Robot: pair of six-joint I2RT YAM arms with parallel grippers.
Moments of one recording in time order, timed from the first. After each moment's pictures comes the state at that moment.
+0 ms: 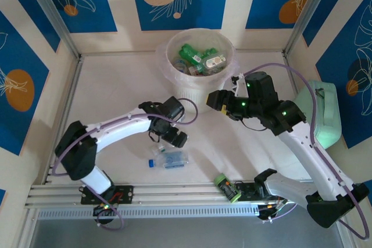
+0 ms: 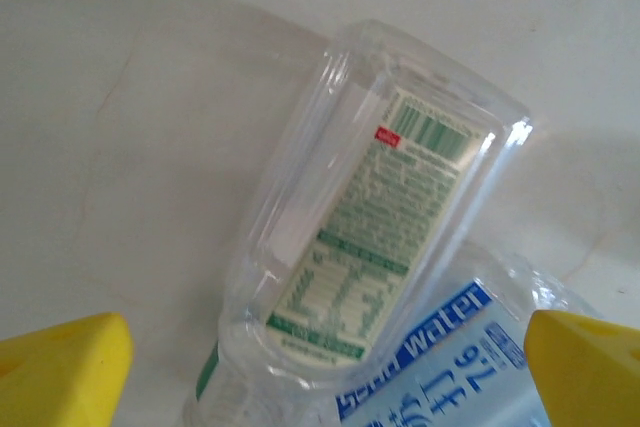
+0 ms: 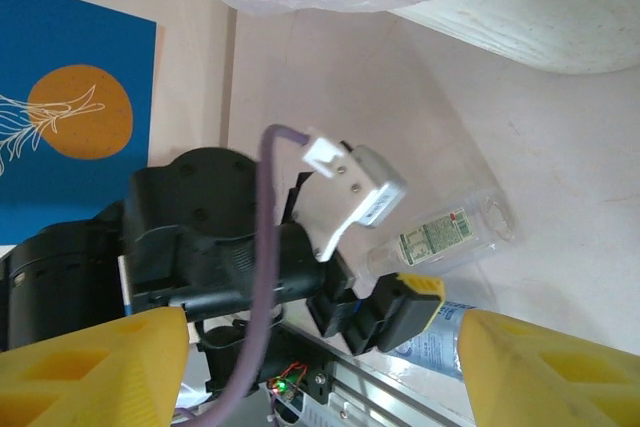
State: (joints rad) left arm -0.85 1.61 1.15 -0.87 0.04 -0.26; right arm 0.51 1.02 1.22 -0.85 -0.41 0.85
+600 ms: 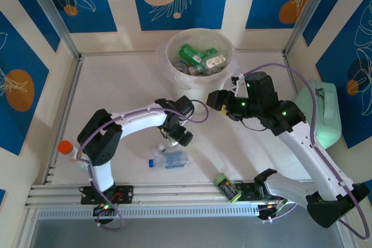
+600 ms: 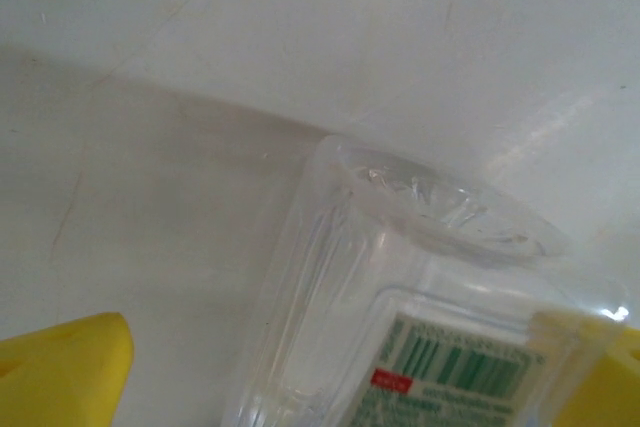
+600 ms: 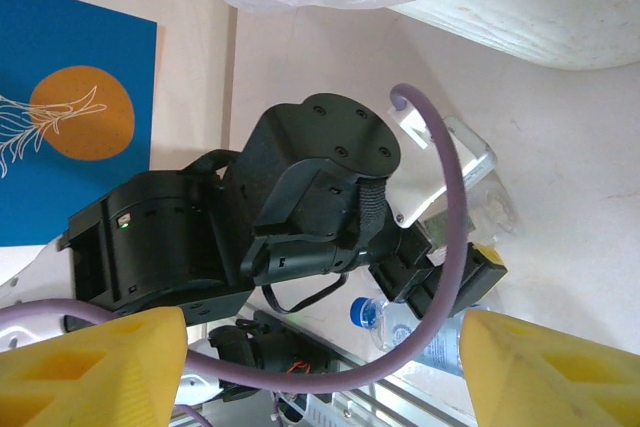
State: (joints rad) left arm -0.85 1.83 1.27 -0.86 0.00 -0.18; right arm 0.52 1.02 1.22 -0.85 -0.41 0.86
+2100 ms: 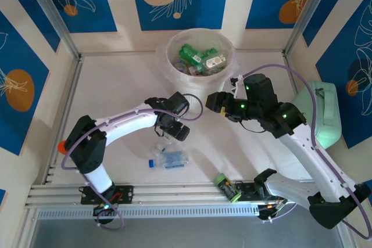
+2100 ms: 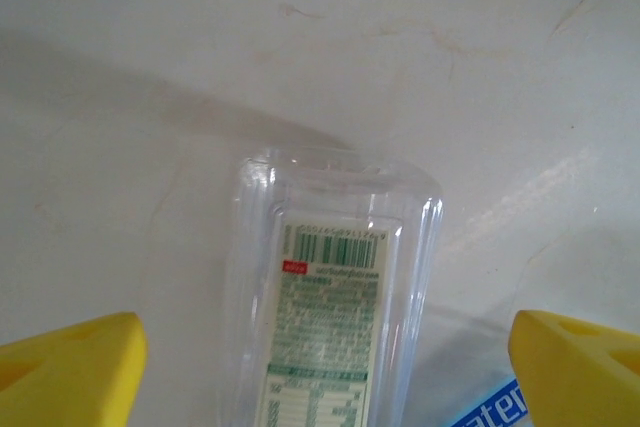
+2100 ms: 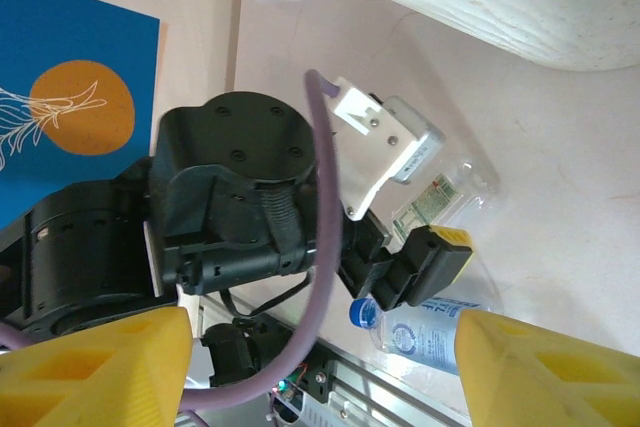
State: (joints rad) left arm -0.83 1.70 1.23 -0.83 -0.04 -0.22; right arm 0.55 1.00 1.21 -0.84 -0.37 0.87
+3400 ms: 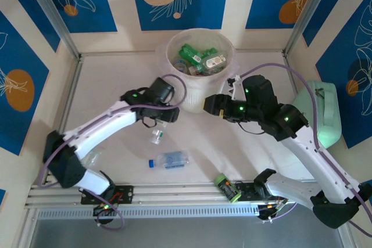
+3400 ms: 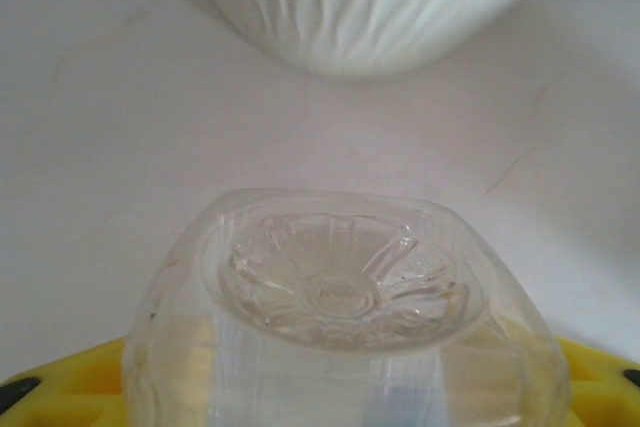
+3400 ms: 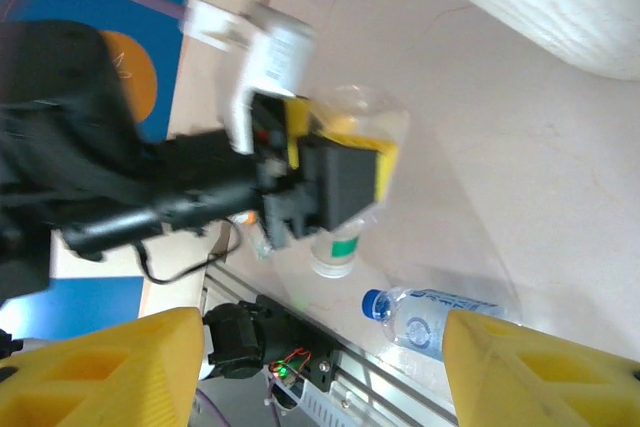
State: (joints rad) left arm -0.73 1.43 1.30 -0.85 -0.06 -0.37; right arm 0.64 0.99 1.24 -0.82 -0.35 0.84
